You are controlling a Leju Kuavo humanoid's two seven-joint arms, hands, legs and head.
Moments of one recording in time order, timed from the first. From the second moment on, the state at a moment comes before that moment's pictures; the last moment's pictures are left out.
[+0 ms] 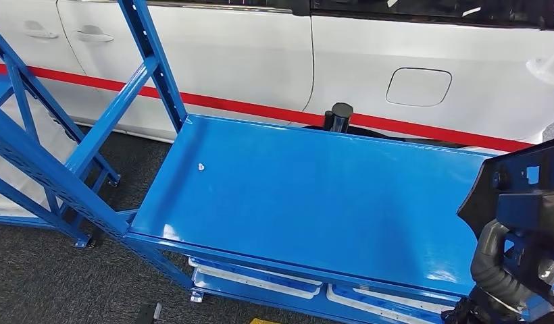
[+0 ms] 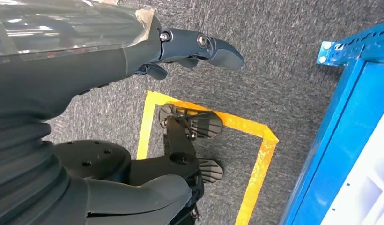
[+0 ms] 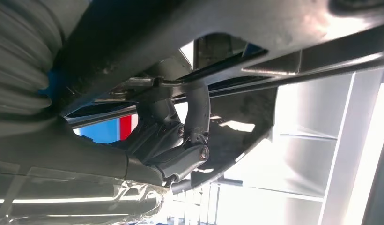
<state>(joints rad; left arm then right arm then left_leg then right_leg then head) -0.05 0.09 -0.58 -0.62 0.84 0.38 -0.01 0.18 -0.08 0.03 -2.04 0.02 -0.64 -0.46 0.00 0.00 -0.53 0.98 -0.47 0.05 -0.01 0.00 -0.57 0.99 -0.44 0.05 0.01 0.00</state>
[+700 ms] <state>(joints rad) -0.06 0.09 -0.62 -0.63 0.85 0.40 0.00 0.20 -0.07 0.04 -2.07 0.06 -0.68 -0.45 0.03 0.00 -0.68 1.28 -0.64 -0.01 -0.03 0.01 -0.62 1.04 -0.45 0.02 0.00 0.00</state>
